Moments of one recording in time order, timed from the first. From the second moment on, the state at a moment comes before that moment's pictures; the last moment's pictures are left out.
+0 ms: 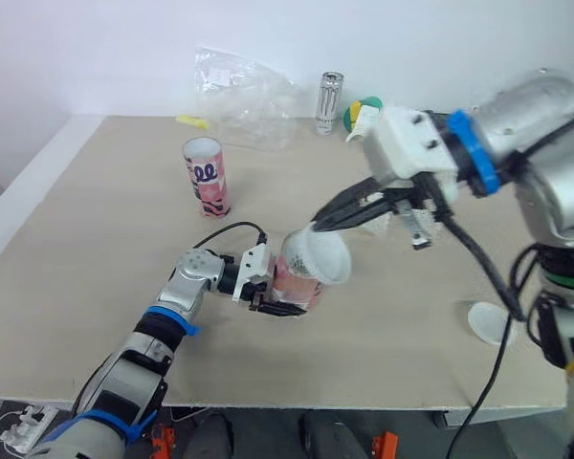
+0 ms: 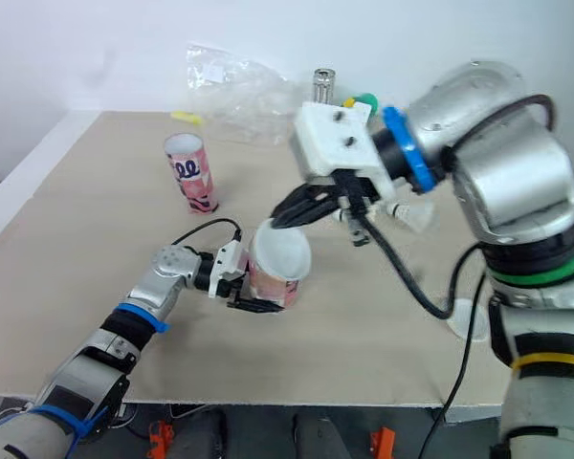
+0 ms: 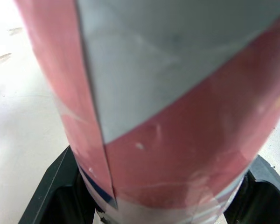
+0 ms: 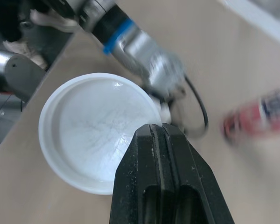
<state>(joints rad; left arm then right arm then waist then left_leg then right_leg) -0.72 0.26 -0.31 0.69 -0.19 -0.22 -1.39 -1.23 -0.77 0.35 -0.22 0.31 0.58 1.55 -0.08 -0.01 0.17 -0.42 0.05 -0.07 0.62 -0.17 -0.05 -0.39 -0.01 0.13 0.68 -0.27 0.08</state>
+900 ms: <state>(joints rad) -0.68 0.26 -0.30 0.65 -0.19 -0.24 -1.36 -1.26 -0.76 0.54 0.00 0.07 0.21 1.57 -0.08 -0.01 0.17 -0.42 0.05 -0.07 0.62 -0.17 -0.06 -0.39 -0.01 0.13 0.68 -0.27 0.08</state>
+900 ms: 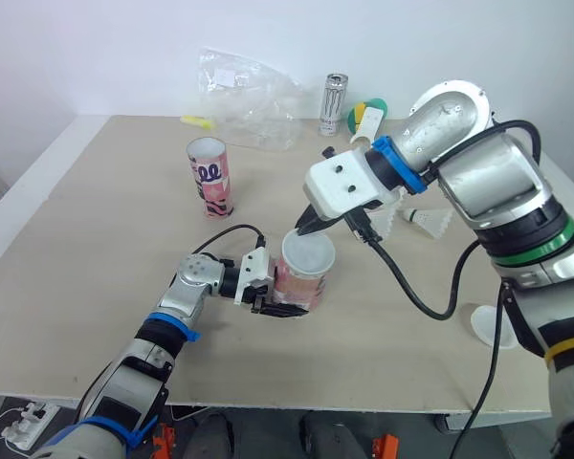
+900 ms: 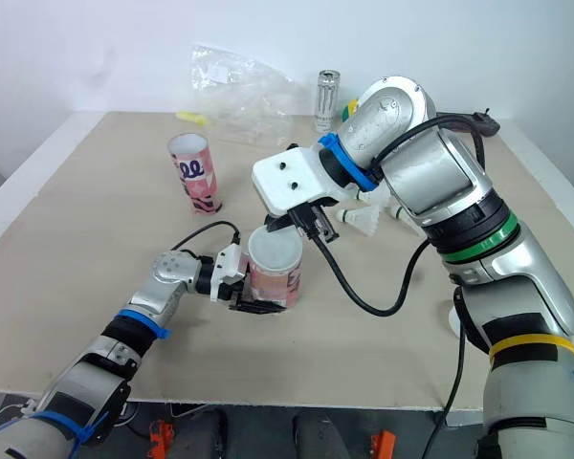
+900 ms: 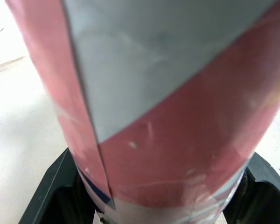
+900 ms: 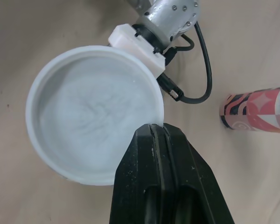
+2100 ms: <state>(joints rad) -0.67 0.28 -0.29 0.64 -0.19 -0.21 -1.37 -1.15 -0.68 0.49 -0.05 0.15 0.38 1.56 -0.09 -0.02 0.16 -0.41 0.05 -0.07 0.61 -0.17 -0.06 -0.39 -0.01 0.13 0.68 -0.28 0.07</state>
